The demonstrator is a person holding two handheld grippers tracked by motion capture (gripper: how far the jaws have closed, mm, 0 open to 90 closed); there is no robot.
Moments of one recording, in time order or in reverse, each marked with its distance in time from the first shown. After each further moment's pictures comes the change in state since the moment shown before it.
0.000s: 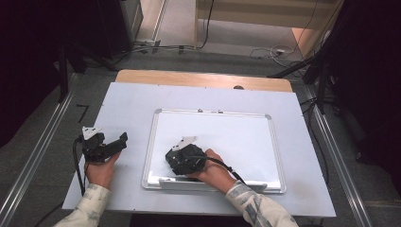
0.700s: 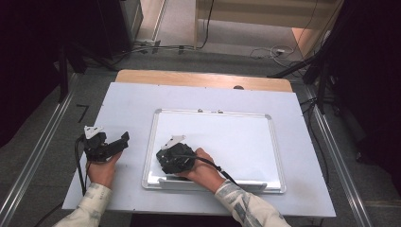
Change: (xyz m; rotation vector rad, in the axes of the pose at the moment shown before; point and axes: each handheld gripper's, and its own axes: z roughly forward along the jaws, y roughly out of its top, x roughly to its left) left arm -0.003 0.001 0.003 -0.002 -0.008 0.000; right arm 0.019 0.022 0.017 0.000 -0.007 0.005
